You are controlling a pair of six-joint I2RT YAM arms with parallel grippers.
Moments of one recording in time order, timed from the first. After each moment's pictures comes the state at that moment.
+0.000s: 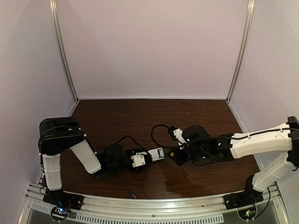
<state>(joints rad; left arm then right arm) -1.00 2.00 0.53 1.17 0.04 0.69 1.05 1.41 0.77 -0.09 0.10 0.46</state>
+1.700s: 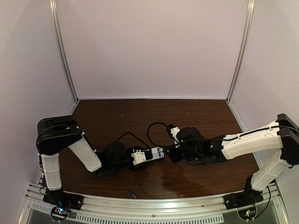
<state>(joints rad) -1.00 1.99 0.56 1.11 0.04 0.64 1.05 1.52 0.78 0.05 0.22 0.49</state>
